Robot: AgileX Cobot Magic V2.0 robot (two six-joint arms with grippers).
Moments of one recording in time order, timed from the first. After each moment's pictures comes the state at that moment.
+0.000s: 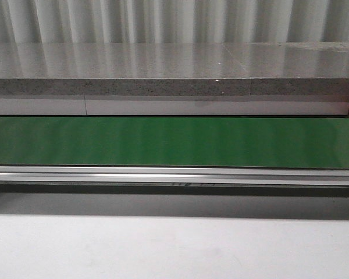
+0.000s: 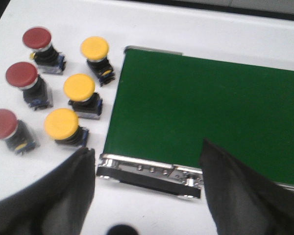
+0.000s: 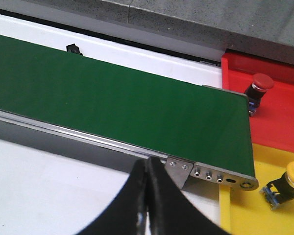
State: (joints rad) left arm 0.11 0.99 -0.80 -0.05 0.68 -0.05; right arm 0.03 0.20 -0.40 0.08 0.66 -0.18
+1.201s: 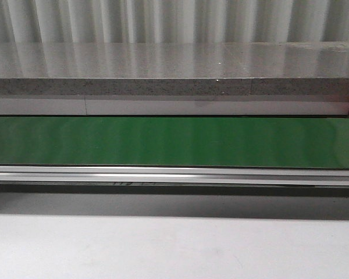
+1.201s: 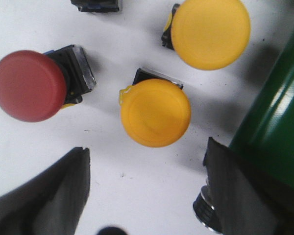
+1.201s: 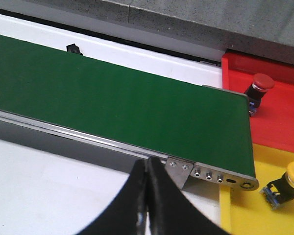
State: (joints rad) left arm 0.32 1.75 -1.25 0.01 1.03 -0.06; right arm 0.03 0.20 -0.40 0.08 0.66 -0.18
